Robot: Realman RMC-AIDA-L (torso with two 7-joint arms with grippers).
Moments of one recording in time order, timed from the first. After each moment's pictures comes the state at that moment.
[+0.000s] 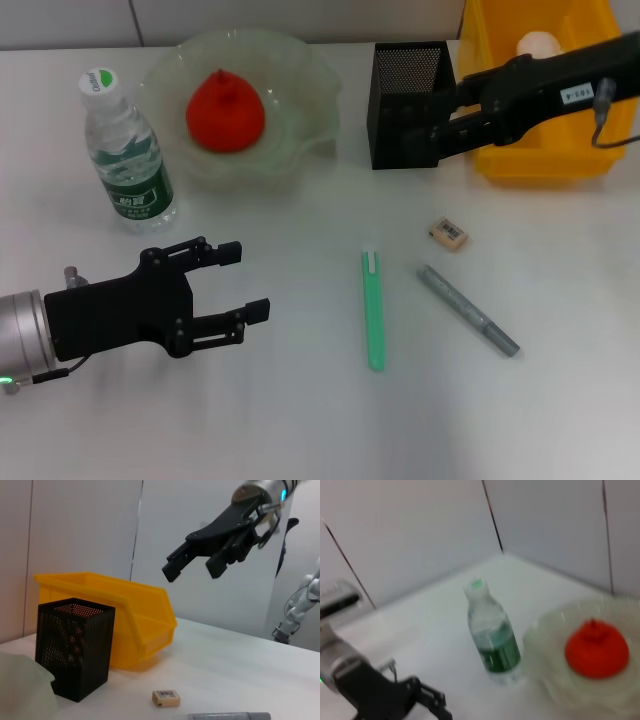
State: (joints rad) left arm -0.39 -2.06 0.77 0.46 1.86 1.60 -1.00; right arm 0.67 2.03 2.18 1.19 1.03 -1.63 2.13
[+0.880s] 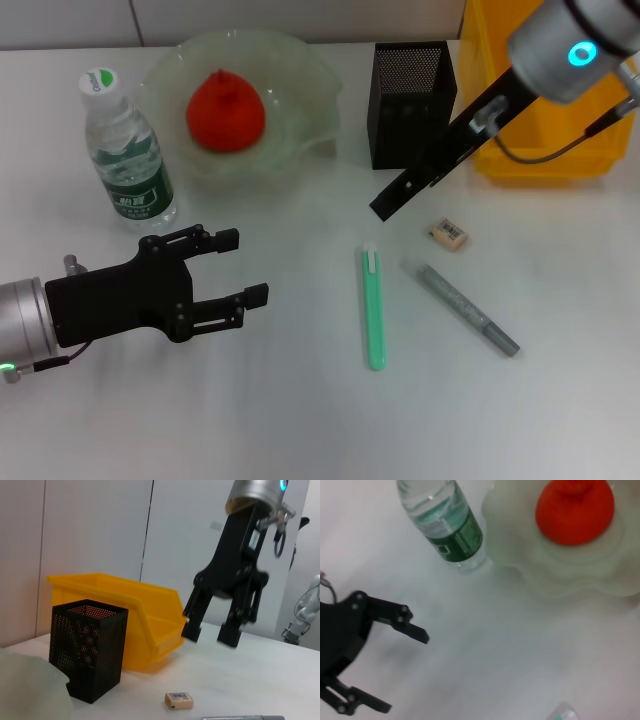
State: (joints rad) left arm -0.40 -2.06 0.76 0.45 1.85 1.57 -1.01; right arm 0.96 2.03 1.92 1.05 0.71 -1.65 2.63
